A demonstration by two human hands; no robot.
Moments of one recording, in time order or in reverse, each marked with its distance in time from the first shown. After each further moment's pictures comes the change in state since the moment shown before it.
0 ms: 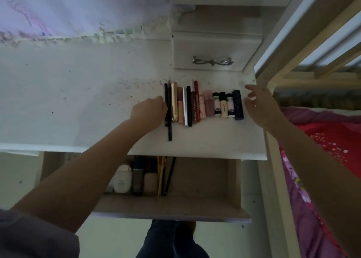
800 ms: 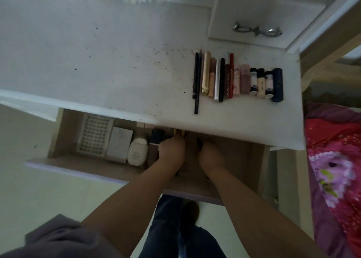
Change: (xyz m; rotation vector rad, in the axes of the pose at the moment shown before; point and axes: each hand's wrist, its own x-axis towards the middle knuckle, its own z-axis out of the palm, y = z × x) left_hand -0.093 -0.016 0.160 0.162 -0.211 -0.162; right_hand -0.130 -0.028 0.227 -0.172 -0.407 0.137
